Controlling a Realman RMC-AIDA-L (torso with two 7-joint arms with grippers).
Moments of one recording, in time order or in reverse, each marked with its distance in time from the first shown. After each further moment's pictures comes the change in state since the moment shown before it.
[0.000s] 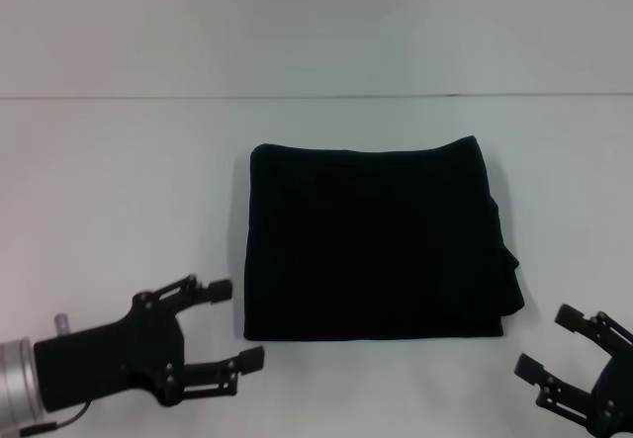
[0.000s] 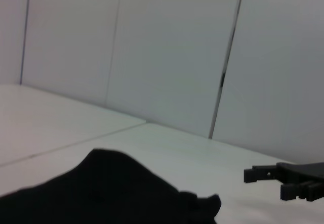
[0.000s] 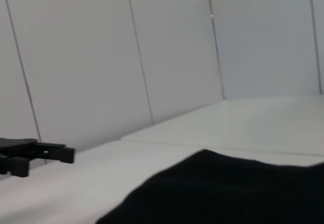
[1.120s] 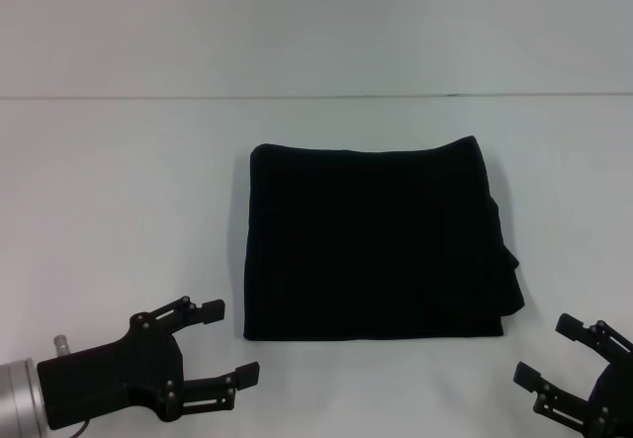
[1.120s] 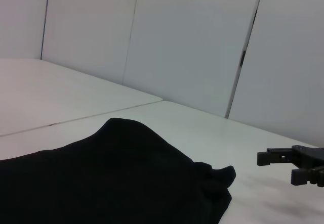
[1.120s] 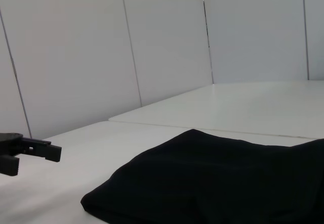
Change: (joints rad) left arm 0.010 0.004 -0.058 -0.066 0.077 -0.073 0.046; right arm -0.010 0.004 -0.003 0.004 -0.006 0.059 -0.042
